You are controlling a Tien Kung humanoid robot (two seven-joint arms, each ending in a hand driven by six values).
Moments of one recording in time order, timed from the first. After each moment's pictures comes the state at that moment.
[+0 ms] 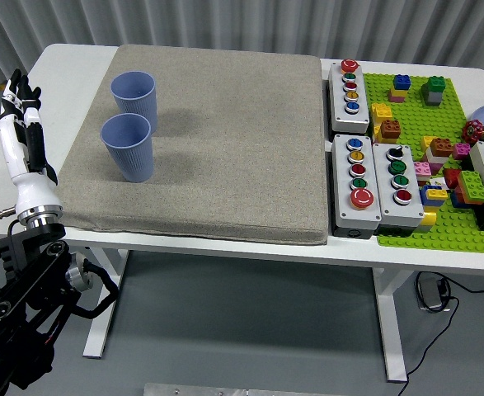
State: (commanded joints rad) left arm -0.17 0.16 -1.22 -1.39 0.91 0.65 -0.54; right arm 0.17 -0.05 2.08 0.20 -1.61 -0.22 -0.29
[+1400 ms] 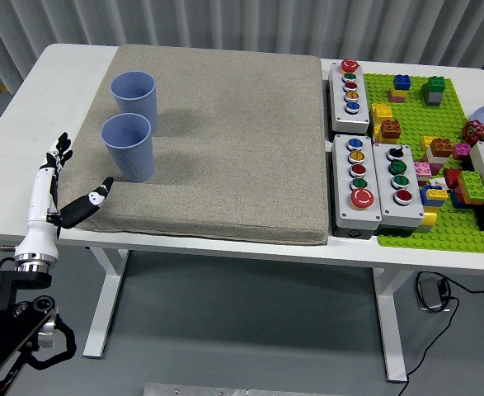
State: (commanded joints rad) left arm -0.02 0.25 -1.18 -1.34 1.21 0.46 -0.34; right arm 0.19 -0.05 2.09 0.20 -1.64 -0.21 -0.29
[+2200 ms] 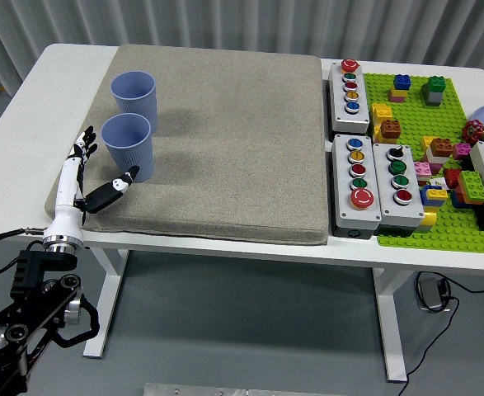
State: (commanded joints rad) left arm -0.17 0.21 -1.11 -1.20 1.17 0.47 -0.32; right arm 0.19 -0.05 2.07 0.20 -1.61 -0.22 -0.29
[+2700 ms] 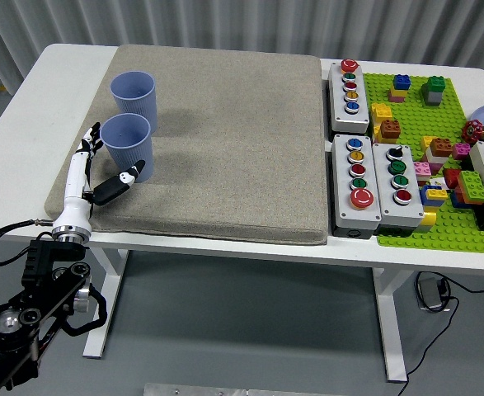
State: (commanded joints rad) left arm -0.25 0.18 -1.10 -1.09 1.16 0.46 -0.32; right arm 0.19 -0.05 2.06 0.20 -1.60 -0.22 -0.30
